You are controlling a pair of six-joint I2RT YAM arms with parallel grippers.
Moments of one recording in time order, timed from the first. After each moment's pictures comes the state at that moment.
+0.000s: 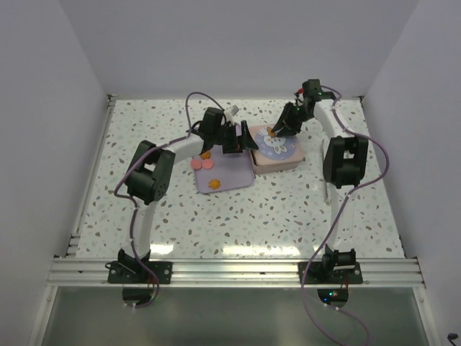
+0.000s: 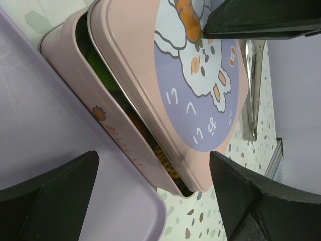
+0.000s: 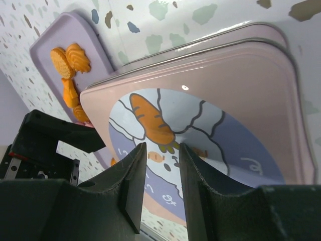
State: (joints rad) left arm -0.47 2.20 1.55 0.01 0.56 -0.62; right arm 0.07 2.38 2.17 -0.94 -0.50 0.52
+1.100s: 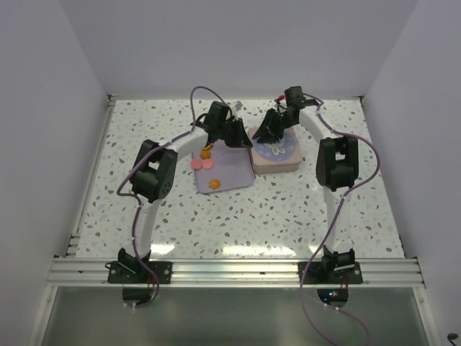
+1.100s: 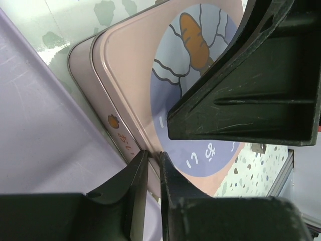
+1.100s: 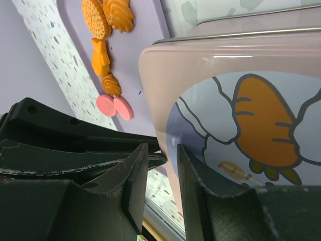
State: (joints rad) left arm -0.49 2.27 1.75 -0.20 0.48 -0.58; right arm 0.19 2.35 2.02 -0.79 -0.64 0.60
